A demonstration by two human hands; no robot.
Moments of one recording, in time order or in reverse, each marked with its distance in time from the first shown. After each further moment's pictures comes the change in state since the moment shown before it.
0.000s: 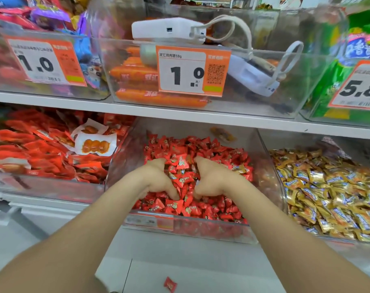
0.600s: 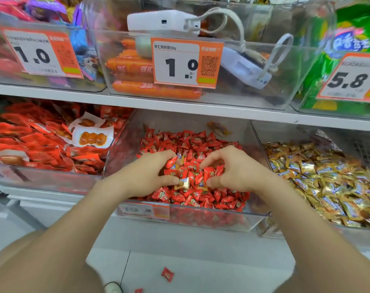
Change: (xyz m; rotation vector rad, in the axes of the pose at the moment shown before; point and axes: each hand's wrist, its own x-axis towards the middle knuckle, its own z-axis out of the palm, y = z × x) left_hand -0.032 -0.010 -0.012 0.389 0.086 0.552; right_hand -0.043 0.047 -0.021 0.139 0.198 -0.179
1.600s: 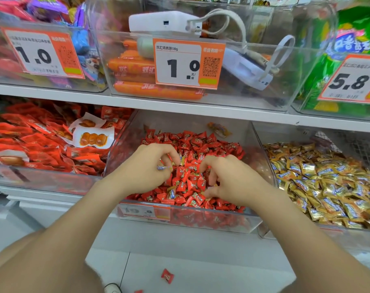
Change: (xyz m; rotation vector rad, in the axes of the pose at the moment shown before) left_hand -0.007 0.012 -0.012 -0.111 0.138 0.035; right_hand -0.008 -0.005 0.018 -0.389 0.030 -0.144
